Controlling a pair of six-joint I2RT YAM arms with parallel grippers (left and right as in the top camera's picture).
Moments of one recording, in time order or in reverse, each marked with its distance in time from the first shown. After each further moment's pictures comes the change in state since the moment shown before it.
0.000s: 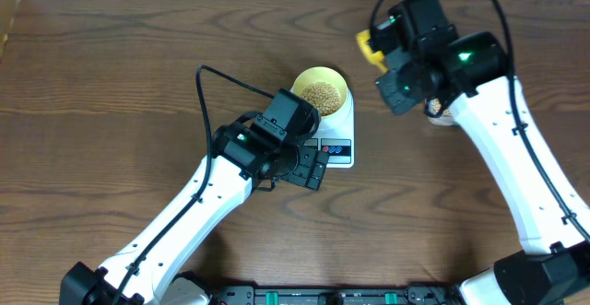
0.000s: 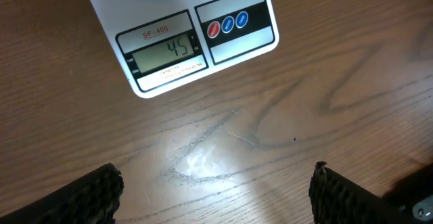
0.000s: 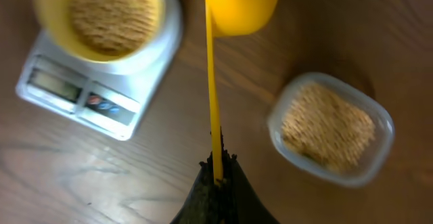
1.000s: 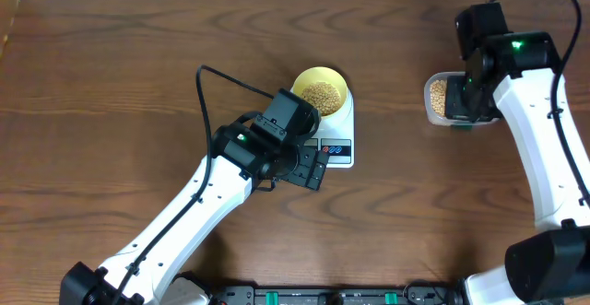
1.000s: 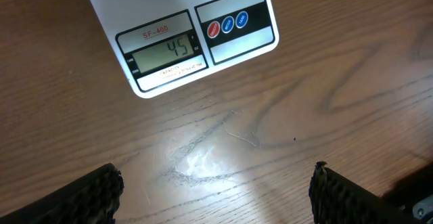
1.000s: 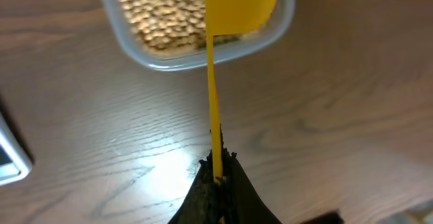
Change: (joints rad) left arm 0.000 0.000 0.000 0.000 0.000 0.000; right arm -0.268 0.000 -0.141 -0.126 0.160 0.443
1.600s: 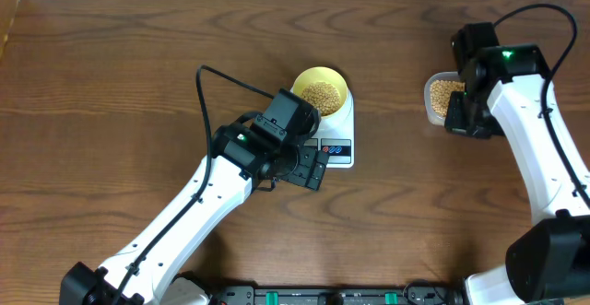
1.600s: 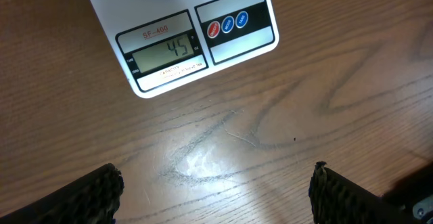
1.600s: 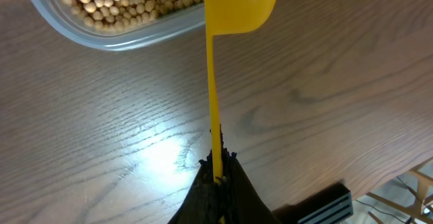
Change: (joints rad) left arm 0.000 0.000 0.000 0.000 0.000 0.000; right arm -0.008 0.000 -0.130 0.015 0.038 0.113
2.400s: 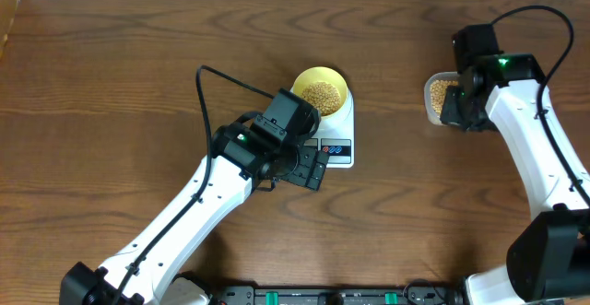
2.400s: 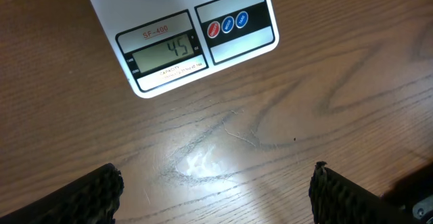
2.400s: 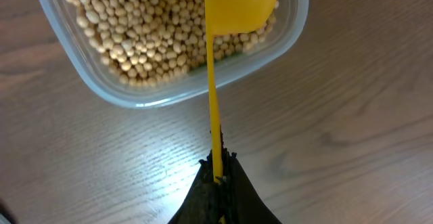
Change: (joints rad) left arm 0.000 0.000 0.000 0.000 0.000 0.000; right arm -0.023 0.000 -0.083 0.224 -0.031 -0.029
